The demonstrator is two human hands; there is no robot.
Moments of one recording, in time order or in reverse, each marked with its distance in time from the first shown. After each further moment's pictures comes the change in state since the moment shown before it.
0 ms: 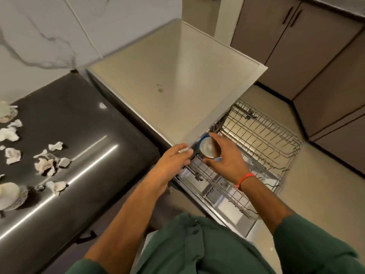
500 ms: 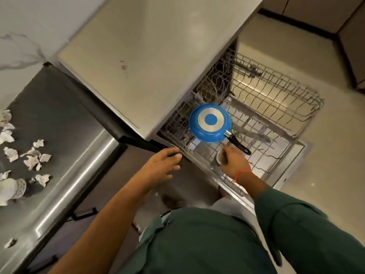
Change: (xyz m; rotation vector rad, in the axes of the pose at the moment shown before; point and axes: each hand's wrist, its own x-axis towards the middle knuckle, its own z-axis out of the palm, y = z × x) left_hand 0.009 -0.007 0.117 0.257 0.103 -0.300; right_hand -0.024 0.212 0.054 0.067 -0.371 0.319
